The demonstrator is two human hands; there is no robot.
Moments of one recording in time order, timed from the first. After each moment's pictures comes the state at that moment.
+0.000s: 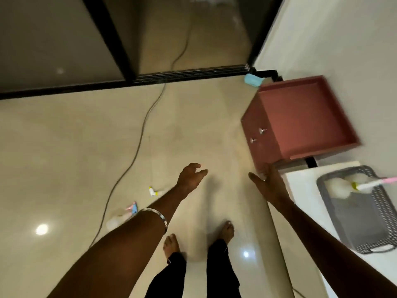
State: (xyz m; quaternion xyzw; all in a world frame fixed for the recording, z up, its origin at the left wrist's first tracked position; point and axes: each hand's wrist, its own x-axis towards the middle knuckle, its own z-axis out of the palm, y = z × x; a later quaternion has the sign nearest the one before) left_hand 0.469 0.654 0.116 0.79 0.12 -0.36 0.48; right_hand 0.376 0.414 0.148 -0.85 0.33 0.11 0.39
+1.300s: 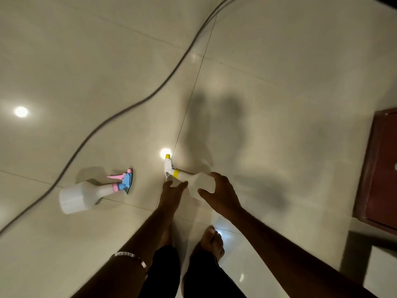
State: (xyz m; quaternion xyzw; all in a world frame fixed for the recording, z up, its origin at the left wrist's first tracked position) left_hand 0.484 0.853 -0.435 0.53 0.54 -0.32 0.56; right_hand 0.519 0.700 -0.405 -0.85 0.13 0.44 0.28
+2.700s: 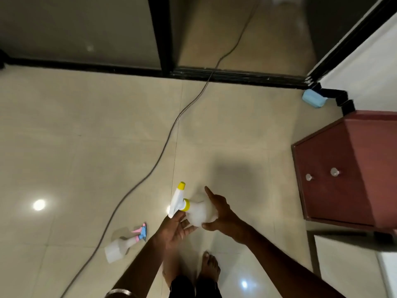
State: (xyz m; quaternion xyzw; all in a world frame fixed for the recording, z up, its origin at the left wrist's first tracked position) left_hand 0.549 0.832 -0.088 0.39 0.39 -0.34 0.76; right_hand 0.559 0.642 -0.063 -0.77 0.09 0.40 0.48
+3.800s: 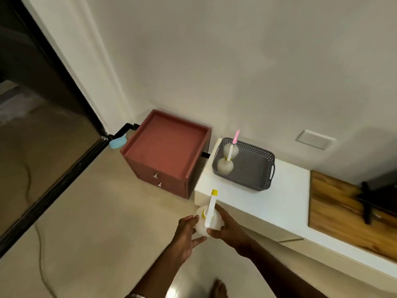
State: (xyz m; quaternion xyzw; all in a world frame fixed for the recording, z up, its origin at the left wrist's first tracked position) left_hand 0.391 0.442 0.180 0.59 0.00 -0.65 0.48; right_hand 0.235 0.382 0.207 -0.58 0.50 -0.08 0.64
